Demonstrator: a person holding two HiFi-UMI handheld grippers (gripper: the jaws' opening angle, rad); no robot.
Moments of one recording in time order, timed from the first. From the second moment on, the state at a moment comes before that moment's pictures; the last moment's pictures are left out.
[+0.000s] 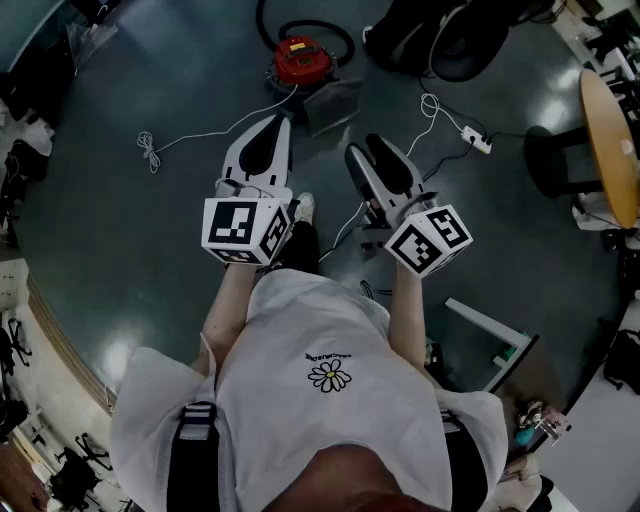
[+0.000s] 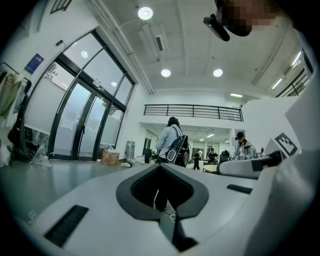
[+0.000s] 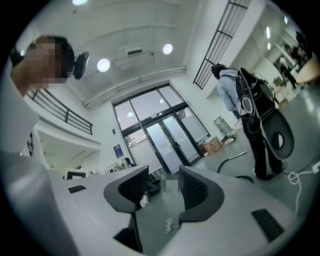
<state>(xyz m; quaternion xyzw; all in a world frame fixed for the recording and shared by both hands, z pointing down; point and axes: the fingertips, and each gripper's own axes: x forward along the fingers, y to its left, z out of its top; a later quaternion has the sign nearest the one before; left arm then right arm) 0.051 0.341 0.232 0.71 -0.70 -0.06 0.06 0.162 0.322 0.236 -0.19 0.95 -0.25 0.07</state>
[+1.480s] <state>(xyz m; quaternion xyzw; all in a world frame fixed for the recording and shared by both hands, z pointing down) -0.151 -0.081 0.379 0.69 -0.69 0.18 0.12 0.061 -0.137 0.423 -0.30 0.76 -0.57 0.07</state>
